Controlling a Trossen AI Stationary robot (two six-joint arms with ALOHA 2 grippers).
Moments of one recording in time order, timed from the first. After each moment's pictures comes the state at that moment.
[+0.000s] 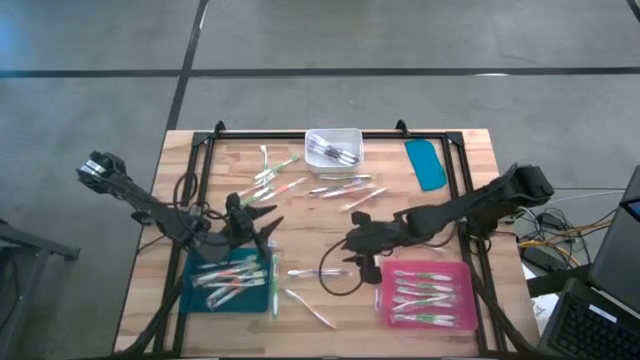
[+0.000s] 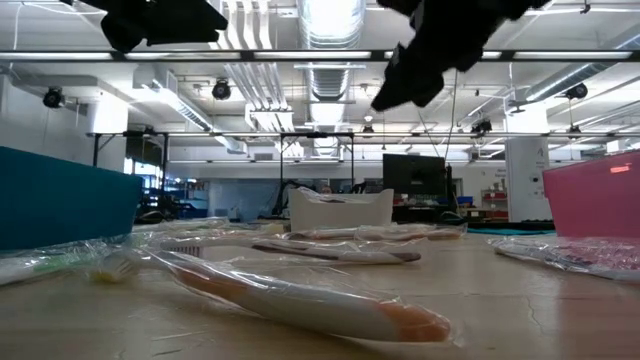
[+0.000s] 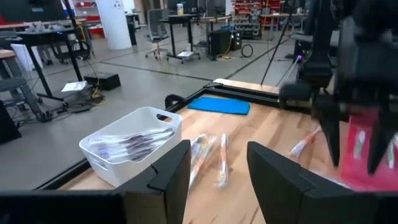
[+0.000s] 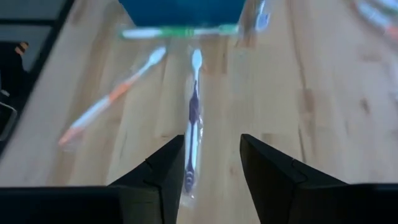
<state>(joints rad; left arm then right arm) -0.55 1.08 0.62 0.22 -1.12 -0.26 0.27 1.55 1.00 -0.22 0.05 0.21</state>
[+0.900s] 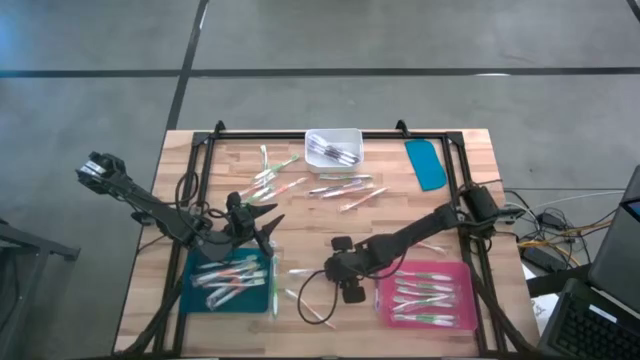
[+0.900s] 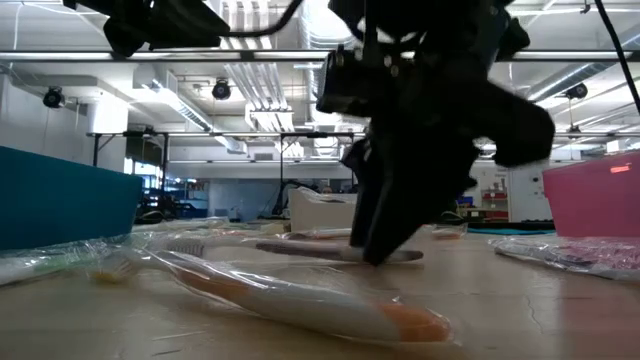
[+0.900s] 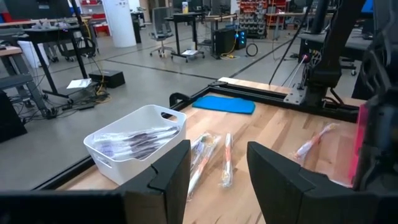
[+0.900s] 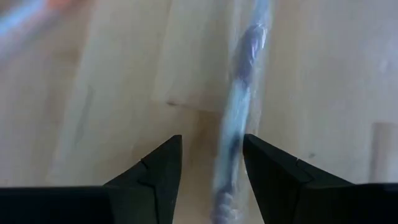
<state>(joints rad) -0.52 1.09 0.62 0.22 -1.12 -0.27 0.33 2.00 1.24 -0.31 0.06 0.15</state>
